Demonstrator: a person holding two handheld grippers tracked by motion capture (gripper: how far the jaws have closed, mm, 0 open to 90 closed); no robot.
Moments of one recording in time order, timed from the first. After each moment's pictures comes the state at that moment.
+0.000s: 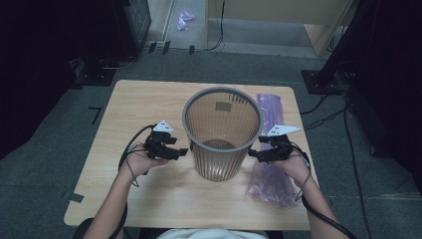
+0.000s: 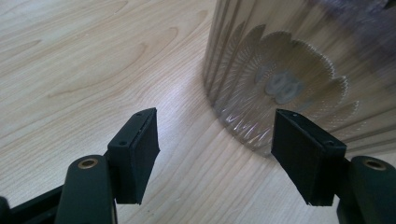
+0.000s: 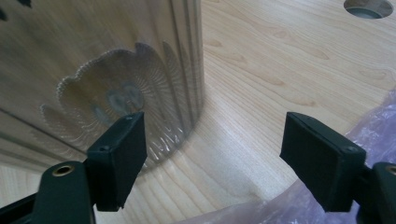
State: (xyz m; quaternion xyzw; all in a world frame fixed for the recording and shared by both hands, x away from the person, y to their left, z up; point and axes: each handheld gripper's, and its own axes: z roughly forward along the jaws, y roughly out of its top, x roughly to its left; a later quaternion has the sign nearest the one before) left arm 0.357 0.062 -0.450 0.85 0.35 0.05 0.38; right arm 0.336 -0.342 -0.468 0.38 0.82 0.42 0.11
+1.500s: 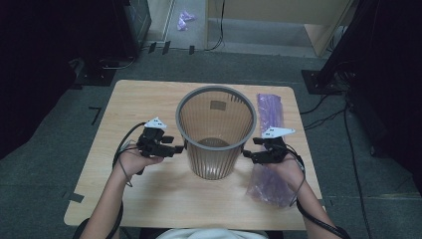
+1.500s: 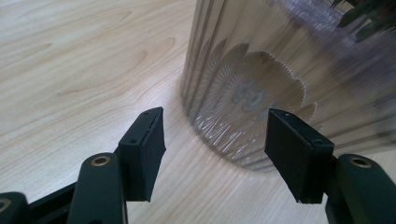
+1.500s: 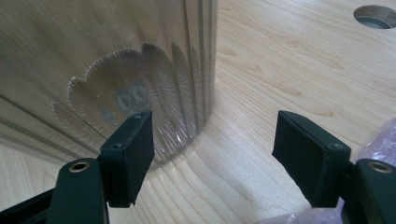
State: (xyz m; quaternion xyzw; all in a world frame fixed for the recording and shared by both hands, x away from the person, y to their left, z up) left arm 0.353 0.076 -0.430 0.84 0.36 0.03 0.40; right arm 0.326 -0.322 -0.462 0.38 0.81 0.42 0.12
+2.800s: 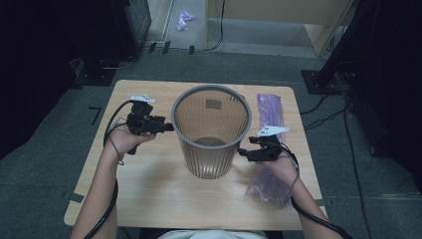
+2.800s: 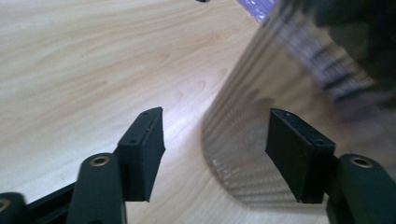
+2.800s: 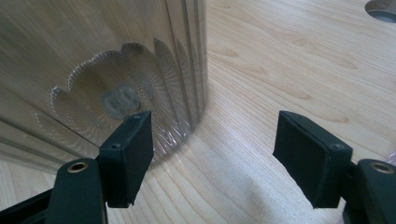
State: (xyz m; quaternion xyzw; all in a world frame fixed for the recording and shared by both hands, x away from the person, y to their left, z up) left arm 0.402 0.099 -0.384 0.81 0.41 0.01 0.41; right arm 0.338 -0.311 -0.472 0.40 0.81 0.42 0.11
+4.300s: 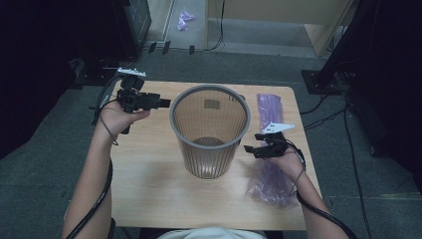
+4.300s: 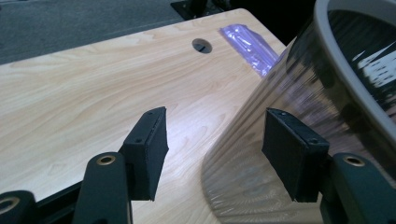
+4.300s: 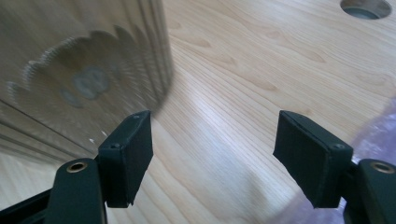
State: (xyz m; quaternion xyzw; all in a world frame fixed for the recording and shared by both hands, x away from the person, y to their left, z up) left arm 0.423 0.108 -0.314 0.80 0.41 0.03 0.44; right arm 0.354 -0.336 -0.481 0.38 0.82 0.41 0.12
